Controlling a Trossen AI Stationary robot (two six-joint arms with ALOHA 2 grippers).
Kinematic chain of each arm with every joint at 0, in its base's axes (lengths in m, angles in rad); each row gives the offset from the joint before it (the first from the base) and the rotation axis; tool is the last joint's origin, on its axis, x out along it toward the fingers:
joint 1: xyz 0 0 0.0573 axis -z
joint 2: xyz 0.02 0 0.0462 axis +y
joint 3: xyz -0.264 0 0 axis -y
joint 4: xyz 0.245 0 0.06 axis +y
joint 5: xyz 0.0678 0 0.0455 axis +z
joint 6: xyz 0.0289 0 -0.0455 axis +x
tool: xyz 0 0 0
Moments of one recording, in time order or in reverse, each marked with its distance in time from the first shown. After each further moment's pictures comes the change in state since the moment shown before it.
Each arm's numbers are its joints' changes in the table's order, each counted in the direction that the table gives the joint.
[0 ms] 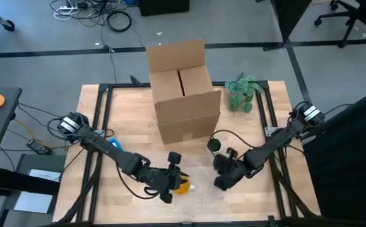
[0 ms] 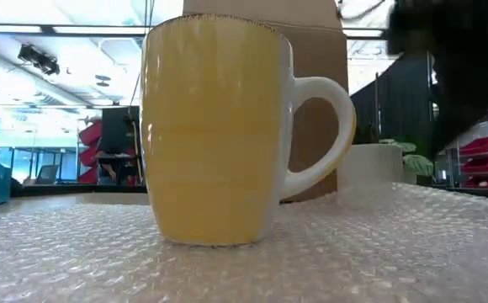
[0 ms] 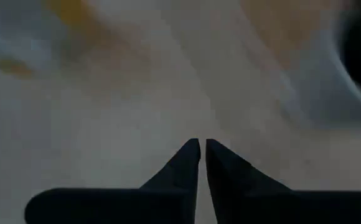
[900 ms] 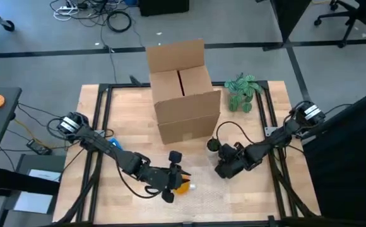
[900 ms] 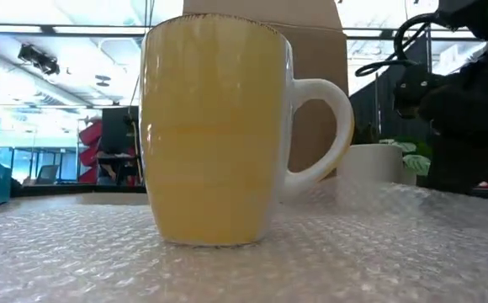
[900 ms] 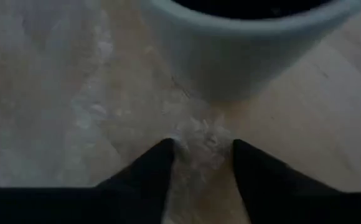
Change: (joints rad) left arm -0.006 -0.001 0.000 -0.046 0.001 -0.034; right arm 0.072 0.000 -0.237 -0.247 -0.072 0.113
